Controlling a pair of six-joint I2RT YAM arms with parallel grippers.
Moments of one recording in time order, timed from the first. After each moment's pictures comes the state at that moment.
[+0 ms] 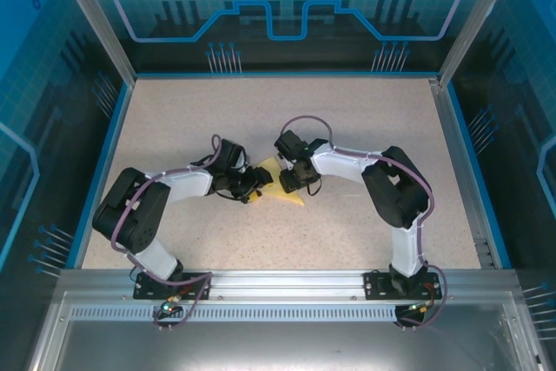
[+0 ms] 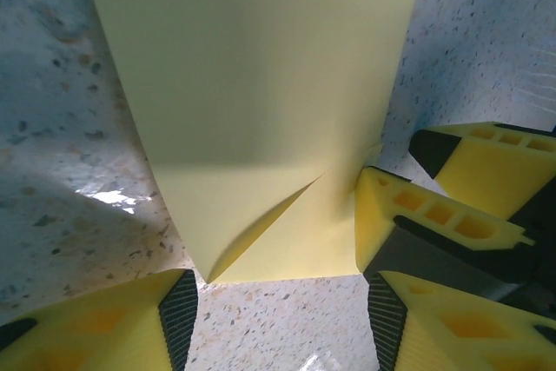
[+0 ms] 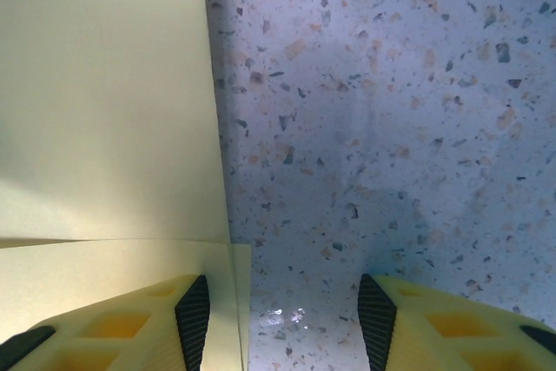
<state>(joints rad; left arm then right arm) -0.41 1.64 0.75 -0.11 0.53 -1.04 0.72 1.97 1.30 -0.63 0.05 0.28</state>
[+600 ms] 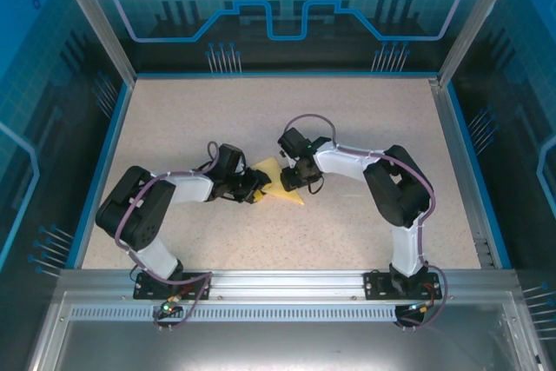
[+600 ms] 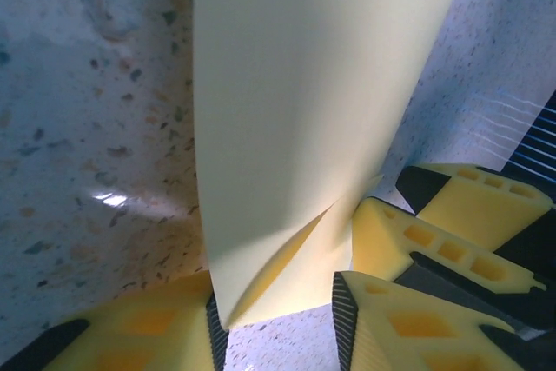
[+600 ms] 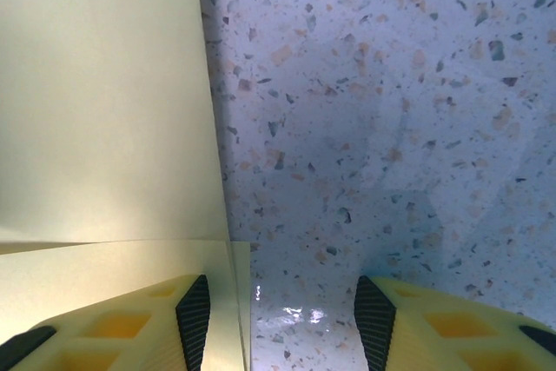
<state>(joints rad) -0.41 1.67 0.67 0.10 0.52 -1.25 0.69 1.97 1.29 -0.62 -0.01 0.30</state>
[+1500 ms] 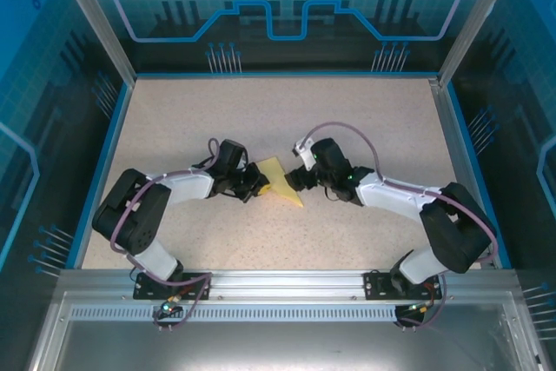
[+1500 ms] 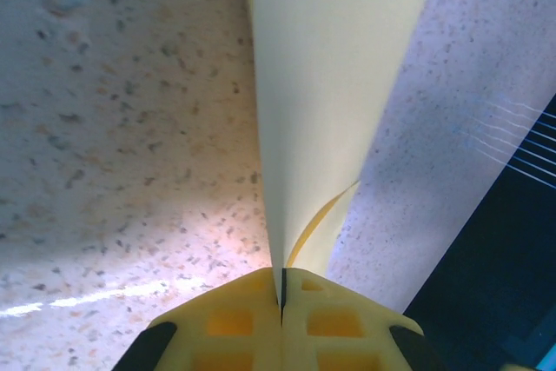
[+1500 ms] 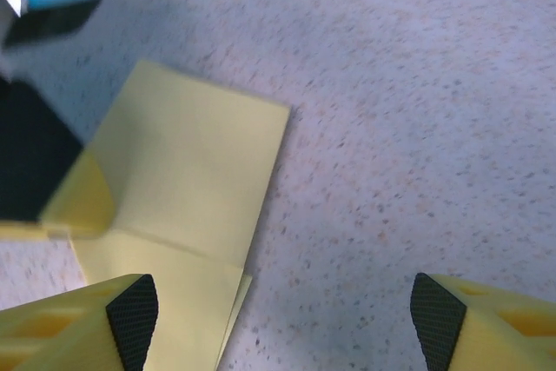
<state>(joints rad) -0.43 1.63 0.74 -0.04 0.50 -1.26 0.68 1.50 0.75 0.05 0.00 -0.03</state>
